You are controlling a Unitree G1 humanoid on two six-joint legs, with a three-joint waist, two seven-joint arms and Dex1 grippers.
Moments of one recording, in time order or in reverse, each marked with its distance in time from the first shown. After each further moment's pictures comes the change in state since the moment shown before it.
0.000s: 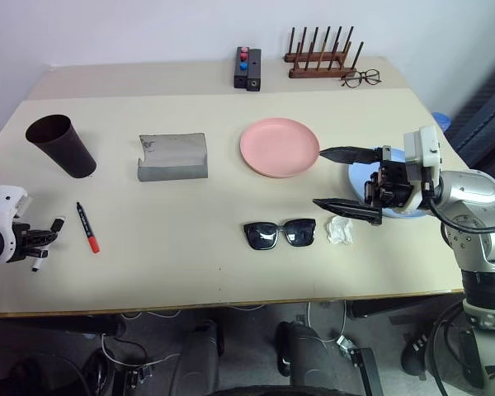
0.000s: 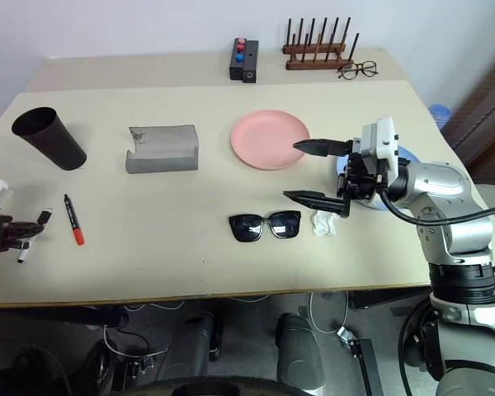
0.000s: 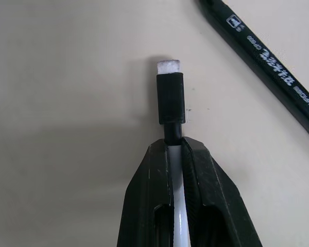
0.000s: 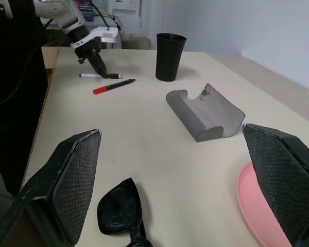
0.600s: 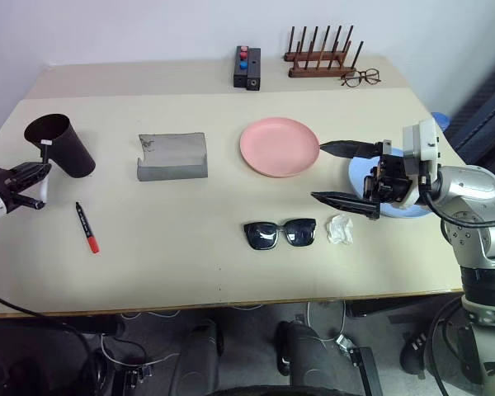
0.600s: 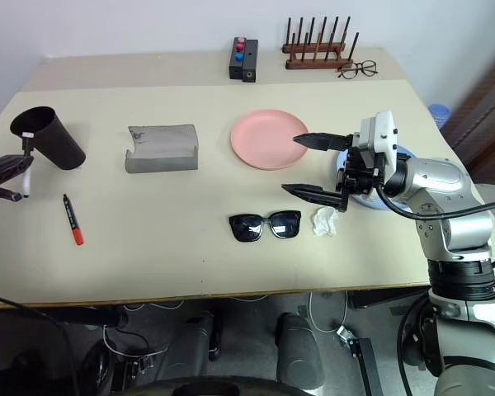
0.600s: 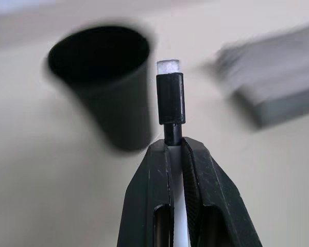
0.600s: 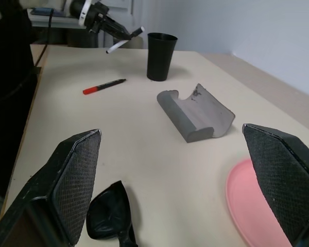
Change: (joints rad) left arm 0.009 -0.166 0.360 -0.210 -0.167 -0.317 0.047; right arm -0.024 0.003 0.004 0.003 -0.014 0.006 -0.033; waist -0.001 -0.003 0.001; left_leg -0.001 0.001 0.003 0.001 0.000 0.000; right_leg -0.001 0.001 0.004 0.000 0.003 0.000
